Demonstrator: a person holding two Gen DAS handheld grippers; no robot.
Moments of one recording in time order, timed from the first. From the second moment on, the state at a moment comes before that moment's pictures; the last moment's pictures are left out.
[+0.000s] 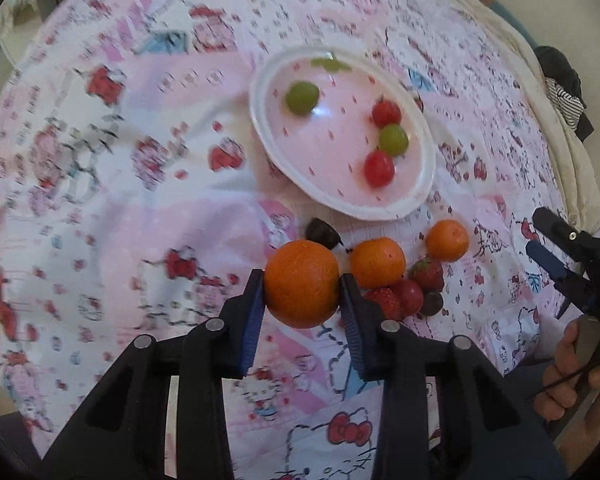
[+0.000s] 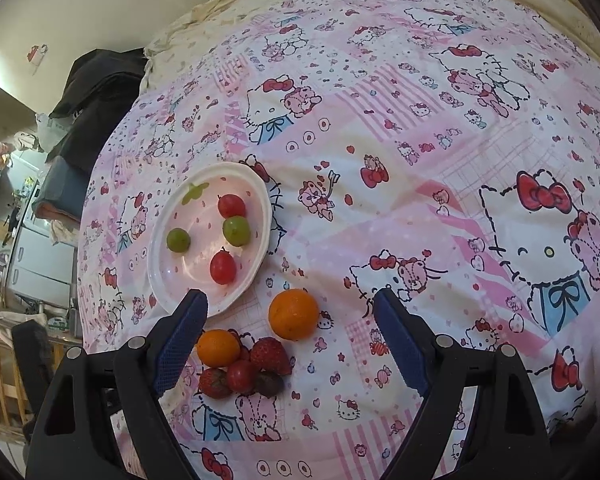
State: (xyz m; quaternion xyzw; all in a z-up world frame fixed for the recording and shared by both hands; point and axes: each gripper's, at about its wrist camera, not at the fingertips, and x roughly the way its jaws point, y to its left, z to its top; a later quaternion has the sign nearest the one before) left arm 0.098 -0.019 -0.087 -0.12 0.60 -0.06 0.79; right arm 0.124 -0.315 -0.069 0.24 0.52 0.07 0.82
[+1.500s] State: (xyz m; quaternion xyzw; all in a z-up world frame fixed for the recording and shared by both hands) left arm 0.082 0.014 -0.042 -0.12 0.55 -0.04 0.83; right arm 0.116 -0.244 -0.142 0.15 0.68 0.16 0.70
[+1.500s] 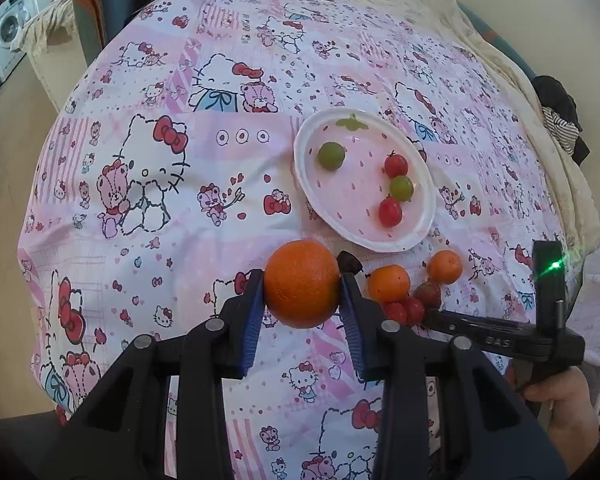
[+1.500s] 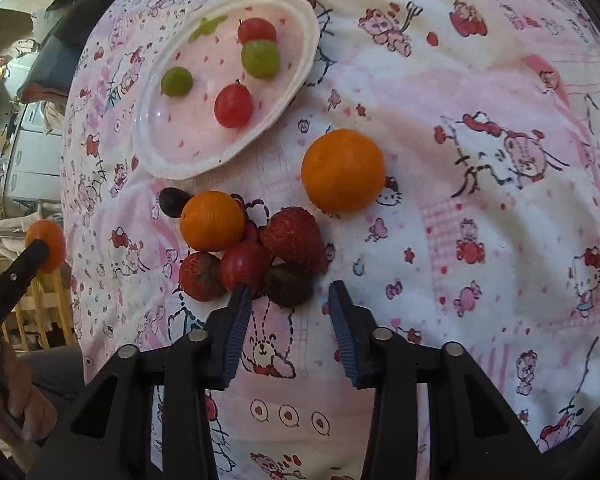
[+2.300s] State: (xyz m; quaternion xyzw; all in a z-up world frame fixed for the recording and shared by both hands) left arm 0.080 0.019 -0.033 -0.09 0.50 -0.01 0.86; right arm 0.112 -0.270 -0.069 0.21 0.57 0.22 0.76
